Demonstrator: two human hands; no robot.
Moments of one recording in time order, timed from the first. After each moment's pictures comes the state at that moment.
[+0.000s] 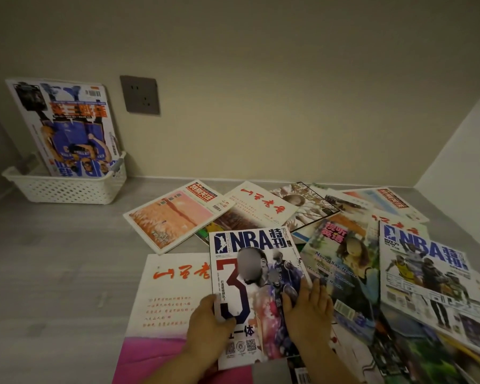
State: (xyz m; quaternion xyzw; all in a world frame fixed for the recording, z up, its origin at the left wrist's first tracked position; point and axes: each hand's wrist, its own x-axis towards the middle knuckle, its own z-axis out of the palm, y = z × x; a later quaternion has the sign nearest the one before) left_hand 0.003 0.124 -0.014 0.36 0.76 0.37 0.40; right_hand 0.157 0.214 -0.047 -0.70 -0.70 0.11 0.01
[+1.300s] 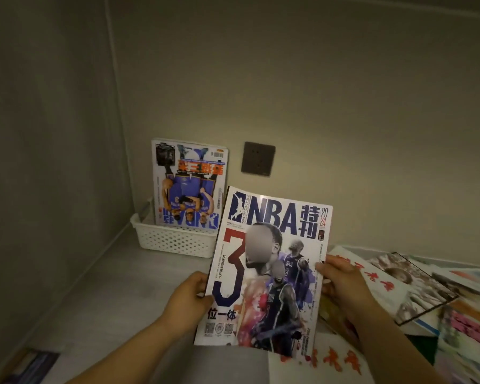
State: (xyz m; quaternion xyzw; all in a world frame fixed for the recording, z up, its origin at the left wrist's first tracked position) left_hand -0.303 0.106 0.052 0.42 0.71 0.47 0.31; right_hand -0.079 0.239 0.097 -0.47 -0.54 0.58 0.38
